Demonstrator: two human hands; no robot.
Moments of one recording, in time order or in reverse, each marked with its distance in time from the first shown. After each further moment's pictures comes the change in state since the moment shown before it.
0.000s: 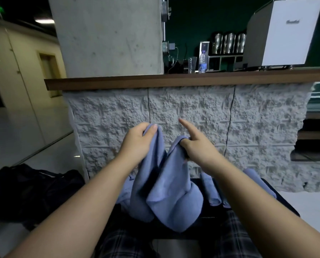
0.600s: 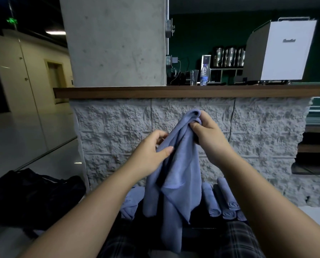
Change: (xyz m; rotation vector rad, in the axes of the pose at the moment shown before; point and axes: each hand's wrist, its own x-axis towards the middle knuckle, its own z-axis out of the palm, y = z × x) left_hand -0.020 0.028 -0.007 -0.035 -0.204 0.124; right_hand 0.009 -0.037 -0.021 0.231 0.074 -0.229
